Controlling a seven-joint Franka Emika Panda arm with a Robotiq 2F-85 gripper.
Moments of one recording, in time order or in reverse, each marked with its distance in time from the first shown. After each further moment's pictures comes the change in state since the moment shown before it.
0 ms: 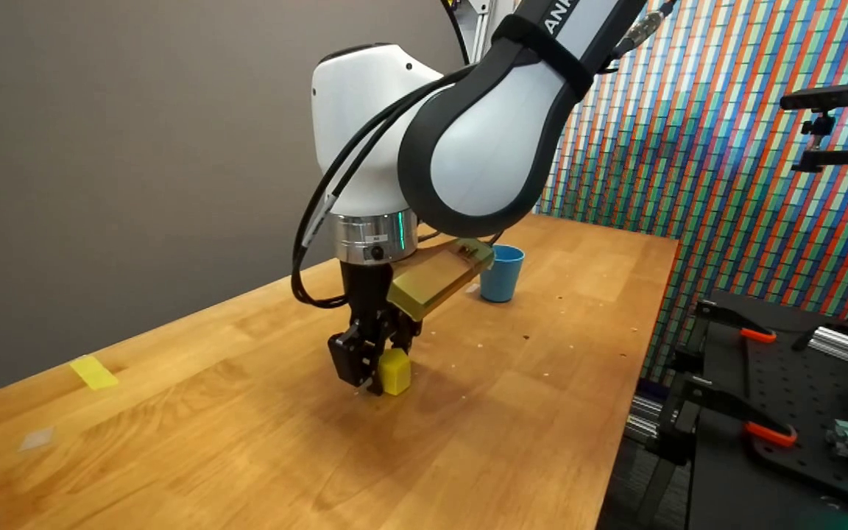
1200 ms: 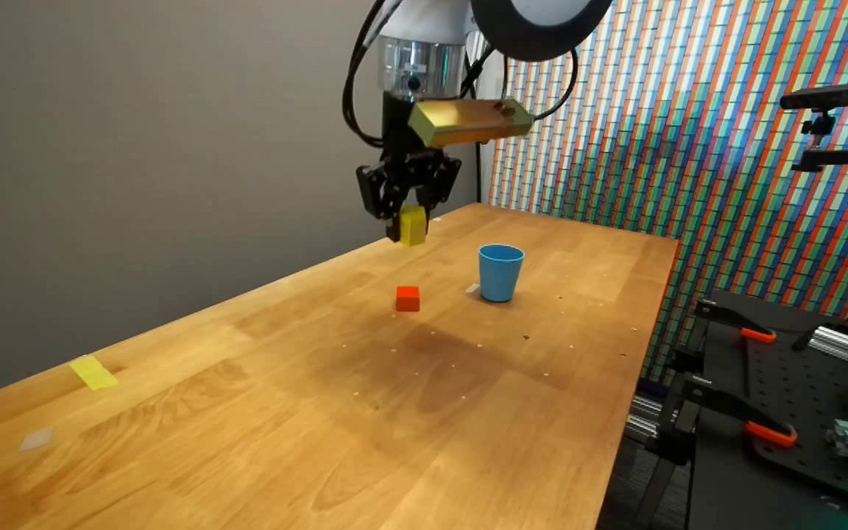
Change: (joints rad) arm -0.058 -0.381 -0.104 -0.193 -0.139 -0.021 0.256
